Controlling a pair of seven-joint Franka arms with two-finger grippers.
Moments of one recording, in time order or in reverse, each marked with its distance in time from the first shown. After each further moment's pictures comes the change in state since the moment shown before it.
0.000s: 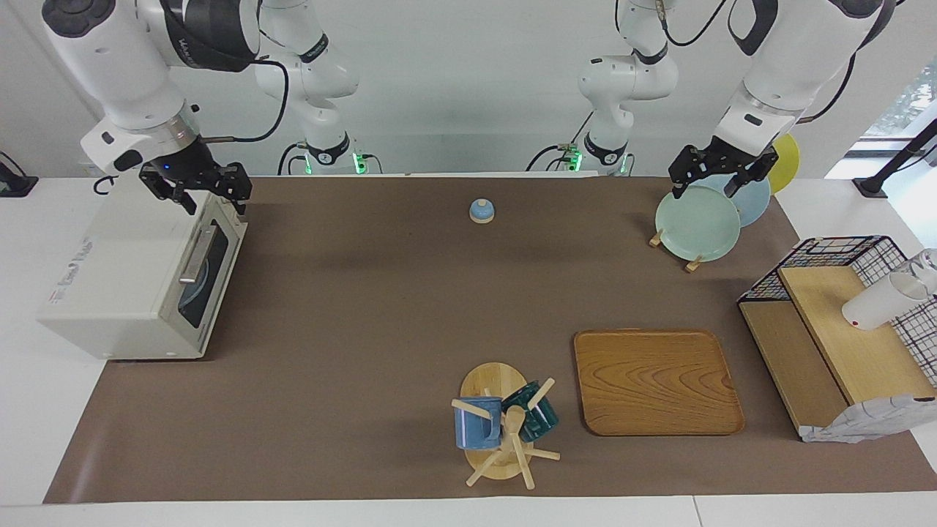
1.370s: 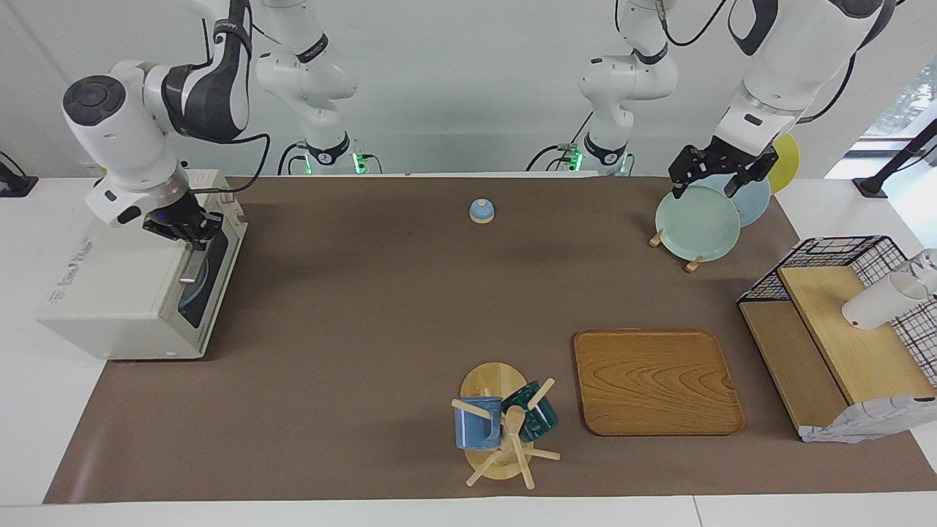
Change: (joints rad) left arm 0.000 0.000 0.000 0.000 0.000 0.000 0.000; right arm -0.120 -0.012 -0.007 -0.303 -0.087 0.280 -0.150
